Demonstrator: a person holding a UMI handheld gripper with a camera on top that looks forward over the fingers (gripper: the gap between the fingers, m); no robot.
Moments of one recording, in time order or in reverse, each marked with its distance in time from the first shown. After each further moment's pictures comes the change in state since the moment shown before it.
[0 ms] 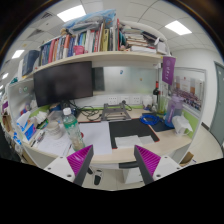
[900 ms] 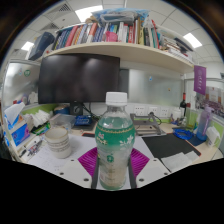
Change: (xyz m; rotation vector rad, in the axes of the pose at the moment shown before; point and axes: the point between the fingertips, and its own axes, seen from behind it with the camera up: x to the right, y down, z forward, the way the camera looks) arm -0.172 -0.005 0.201 0.182 -0.033 -0.097
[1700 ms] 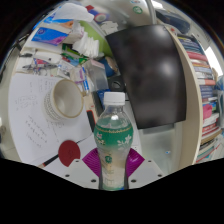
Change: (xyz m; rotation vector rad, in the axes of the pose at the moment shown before) arm -0.047 -0.060 0.076 -0.185 -0.058 -1.275
